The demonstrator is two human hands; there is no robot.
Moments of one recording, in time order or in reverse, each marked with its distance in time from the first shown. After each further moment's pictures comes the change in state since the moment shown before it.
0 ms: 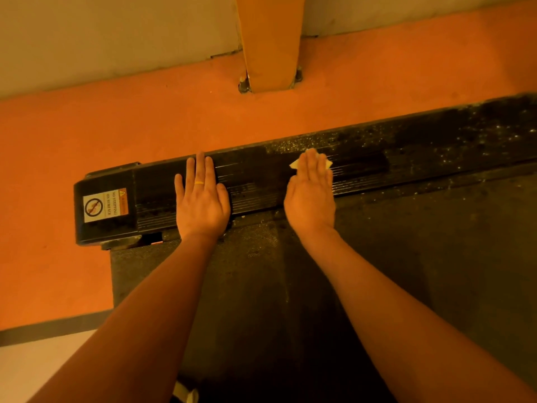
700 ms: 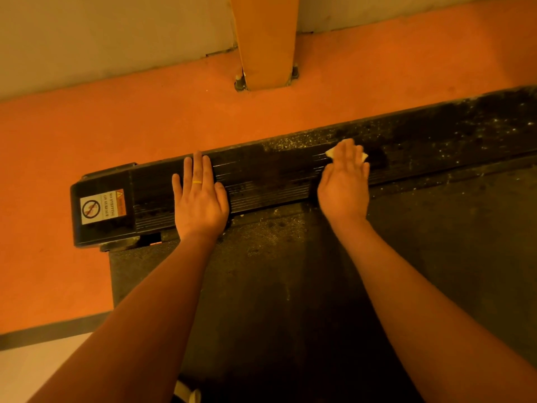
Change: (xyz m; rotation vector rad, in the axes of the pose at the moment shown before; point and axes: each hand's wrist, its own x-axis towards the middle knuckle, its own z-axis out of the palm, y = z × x) left_hand 0.001 0.000 0.002 -0.006 0.010 0.007; right_hand 0.018 0.056 -0.018 -0.031 0.089 0.102
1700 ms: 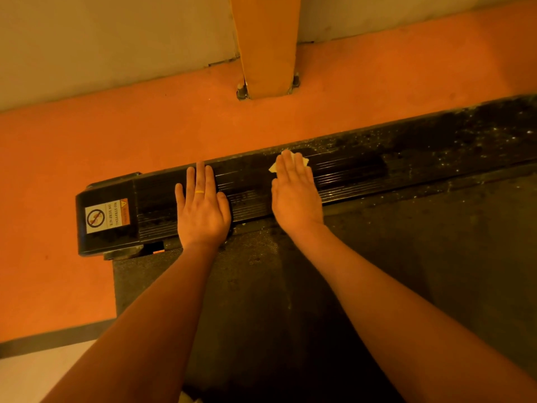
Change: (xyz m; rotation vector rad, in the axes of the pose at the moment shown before) left_hand -0.001 0.000 0.000 -0.011 -0.001 -0.002; right_hand -0.015 -0.073 0.017 -0.052 -0.167 -0.296
